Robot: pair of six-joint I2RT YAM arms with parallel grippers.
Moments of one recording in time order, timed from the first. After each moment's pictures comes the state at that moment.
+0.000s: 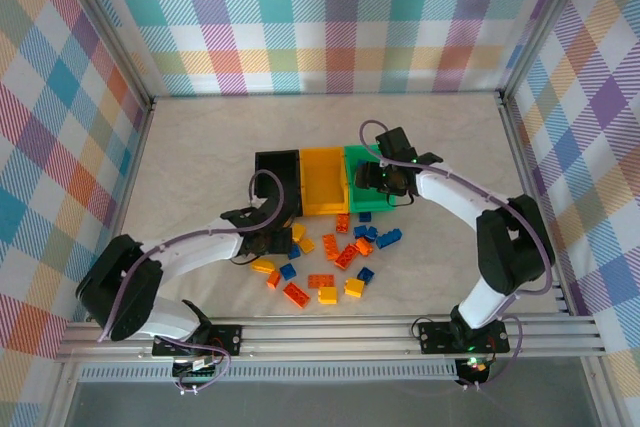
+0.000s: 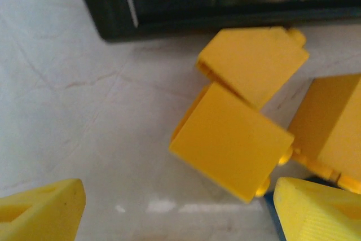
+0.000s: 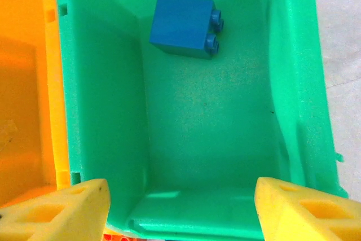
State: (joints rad) left arm -0.72 1.42 0.73 -0.56 -0.29 -0.67; right arm 0.46 1.65 1.14 -0.49 -0.04 0.55
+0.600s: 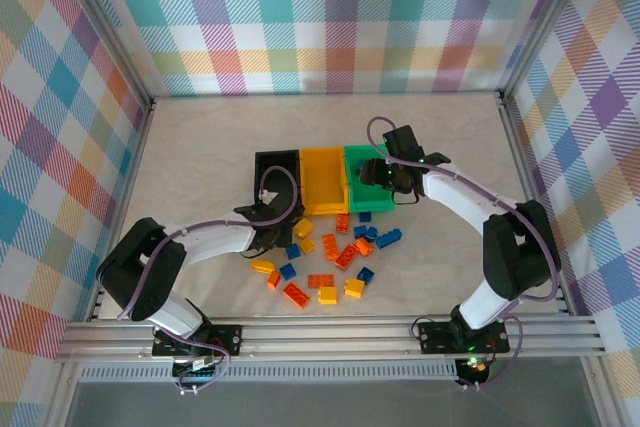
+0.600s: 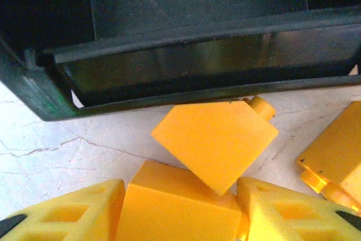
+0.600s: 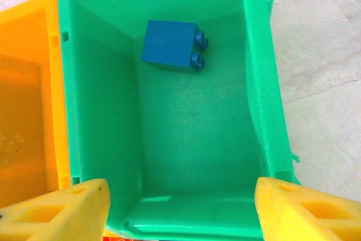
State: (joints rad) left arm -0.72 1.53 0.77 -0.45 -0.32 -0.61; right arm 0.44 1.61 1.13 -0.48 -0.04 0.55
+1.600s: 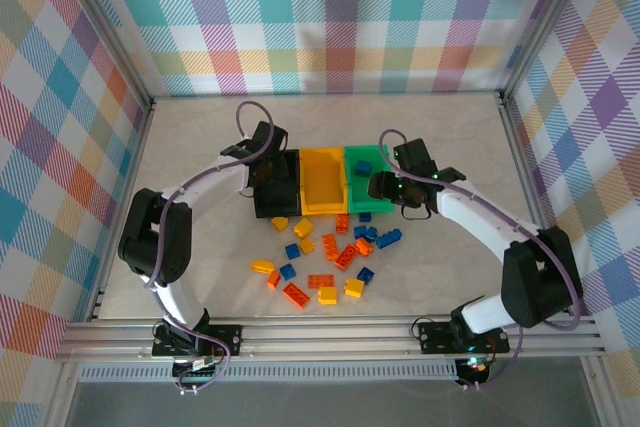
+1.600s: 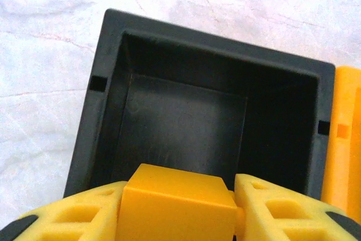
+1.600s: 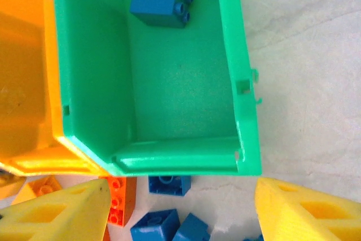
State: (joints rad) left arm -0.43 1.76 1.27 -0.53 -0.22 -0.66; right arm 0.44 1.42 0.97 -0.52 -0.08 0.57
